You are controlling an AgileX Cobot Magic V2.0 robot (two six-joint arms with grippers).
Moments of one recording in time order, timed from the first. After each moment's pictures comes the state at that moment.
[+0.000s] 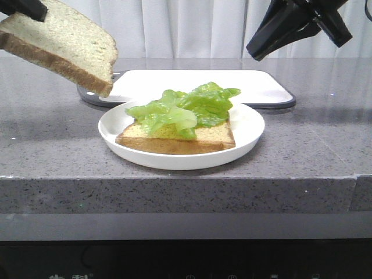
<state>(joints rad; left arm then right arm) -0.15 1.33 -1.16 -0.62 0.85 0.24 0.10 1.67 -1.37 0.80 1.05 -0.46</state>
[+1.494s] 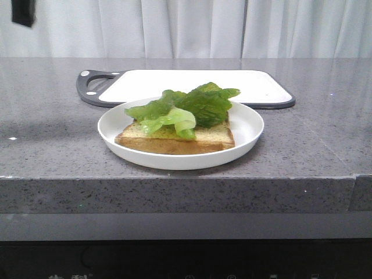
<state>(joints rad) -0.15 1.54 -1.16 -1.37 1.17 0.53 0.10 1.11 -0.91 0.23 0.82 -0.17</state>
